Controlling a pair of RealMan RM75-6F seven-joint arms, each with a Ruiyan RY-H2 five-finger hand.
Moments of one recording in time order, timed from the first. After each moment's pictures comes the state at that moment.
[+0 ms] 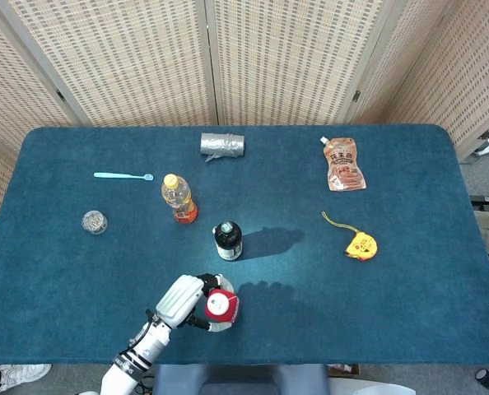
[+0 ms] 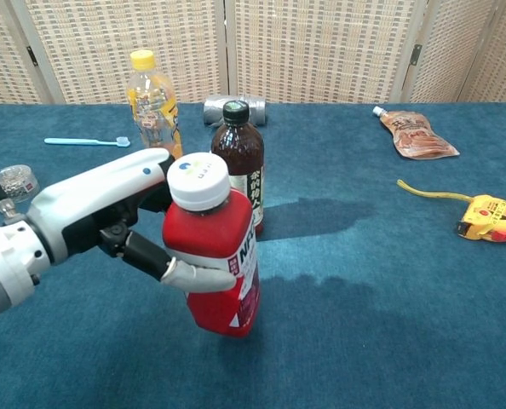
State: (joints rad) left arm -0.50 -1.64 -0.08 -1.86 1.38 1.12 0.12; right arm -0.08 -0.94 0.03 -1.46 -1.52 1.64 0.30
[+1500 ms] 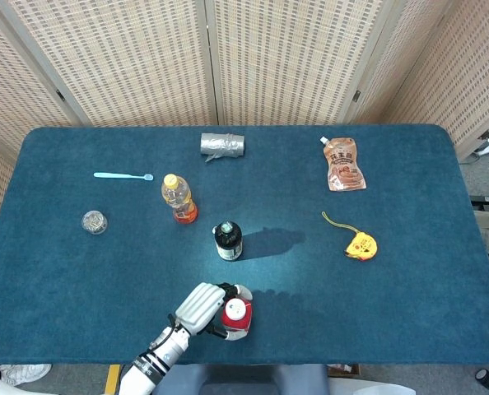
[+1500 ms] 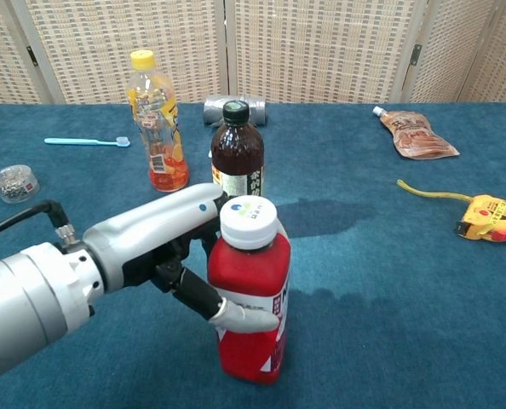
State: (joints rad) left arm -0.56 -1.73 -0.07 -1.87 1.26 1.08 0.29; right arm -0.09 -0.97 0.06 -1.38 -1.50 1.62 0.37
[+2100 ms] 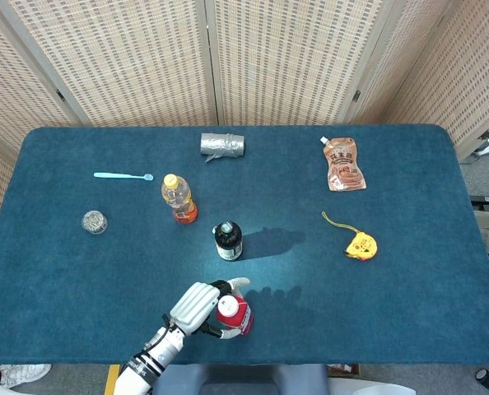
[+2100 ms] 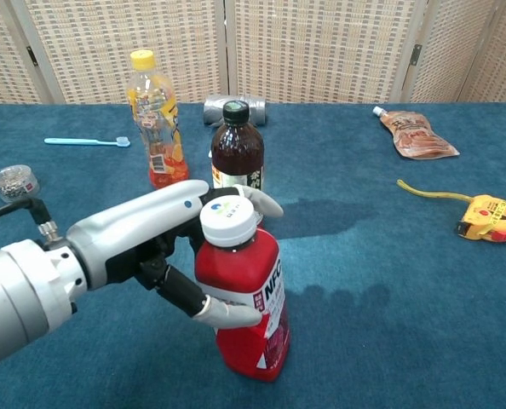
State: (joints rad) left arm -0.55 -1.69 -0.06 -1.89 1.26 1.10 0.29; right arm -0.09 -0.97 0.06 -1.38 -1.51 1.62 0.37
